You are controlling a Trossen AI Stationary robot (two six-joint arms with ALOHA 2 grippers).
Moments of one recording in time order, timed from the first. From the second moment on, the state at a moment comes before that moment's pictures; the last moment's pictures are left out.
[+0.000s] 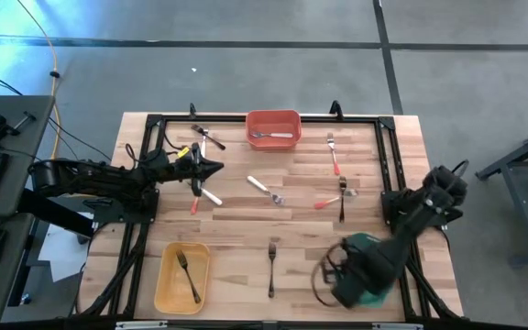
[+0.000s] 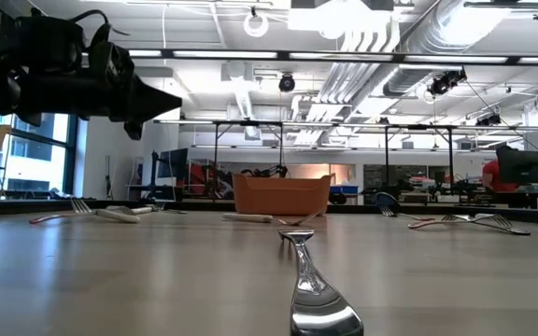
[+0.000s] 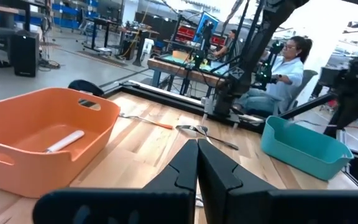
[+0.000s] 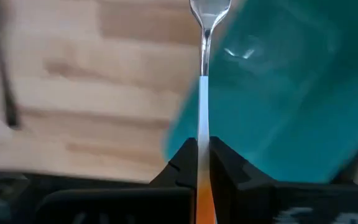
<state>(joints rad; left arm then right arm) 0.43 1.11 0.05 1.10 0.26 -0.25 0.79 1.74 1.54 -1.32 0.00 2.27</state>
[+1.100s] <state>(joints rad) 0.43 1.11 0.07 1.00 0.26 -0.15 0.81 1.77 1.17 -1.02 -0.19 2.11</state>
